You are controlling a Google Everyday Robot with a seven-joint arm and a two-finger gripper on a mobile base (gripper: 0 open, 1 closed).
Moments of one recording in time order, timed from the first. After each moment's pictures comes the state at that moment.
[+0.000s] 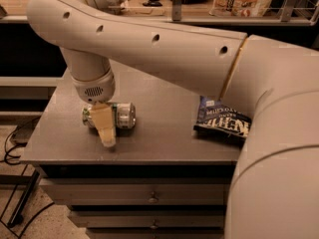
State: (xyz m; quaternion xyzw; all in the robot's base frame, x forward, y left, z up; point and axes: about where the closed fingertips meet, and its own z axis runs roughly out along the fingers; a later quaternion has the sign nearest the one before) arm 0.509 0.135 0.826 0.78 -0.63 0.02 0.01
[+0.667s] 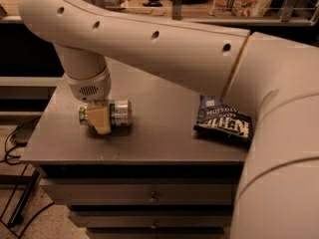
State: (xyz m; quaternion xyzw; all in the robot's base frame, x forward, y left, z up) arm 0.503 0.144 0.837 0.78 -0.63 0.02 0.00
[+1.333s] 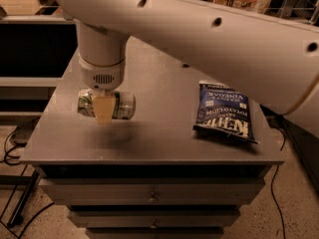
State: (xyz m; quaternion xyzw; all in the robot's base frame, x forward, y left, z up) arm 0.495 0.140 0.883 0.78 -0.61 -0.03 -0.12
